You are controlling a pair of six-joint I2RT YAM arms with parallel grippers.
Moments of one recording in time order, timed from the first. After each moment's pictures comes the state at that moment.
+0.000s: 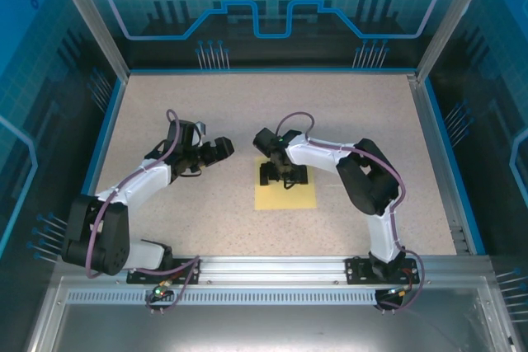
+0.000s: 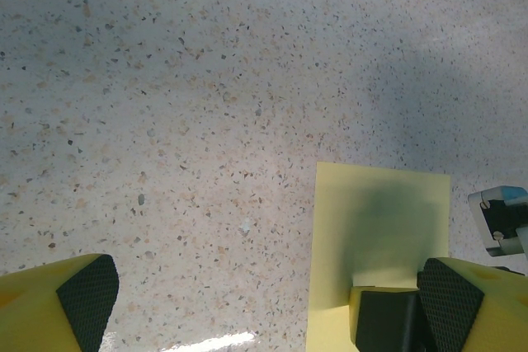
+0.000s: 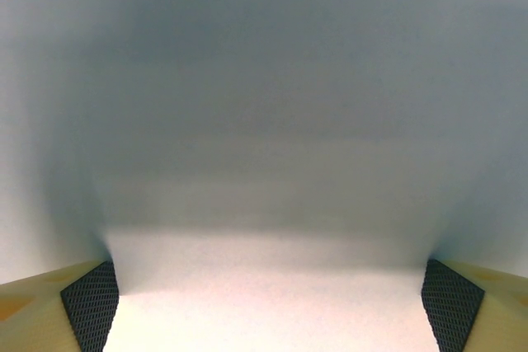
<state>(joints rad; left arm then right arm) -0.18 1.36 0.75 -0.24 0.32 -0.63 0.77 2.03 1.40 -0.87 0.07 0.78</state>
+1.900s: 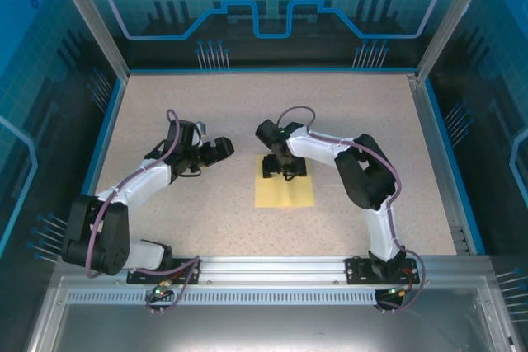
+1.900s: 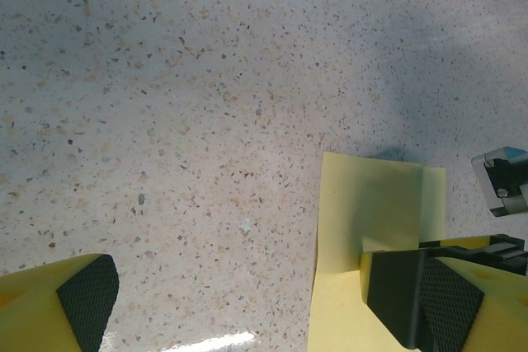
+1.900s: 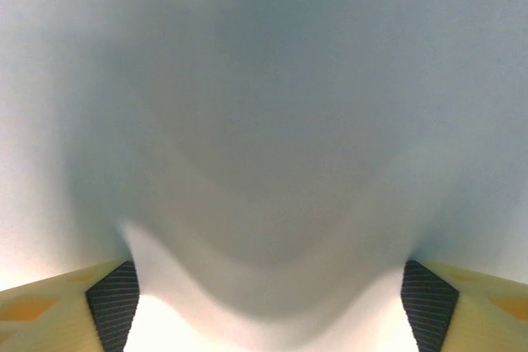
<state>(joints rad) -0.18 1.36 0.75 -0.24 0.32 -0.63 0.72 2.08 1.48 -0.89 0.07 0.71</state>
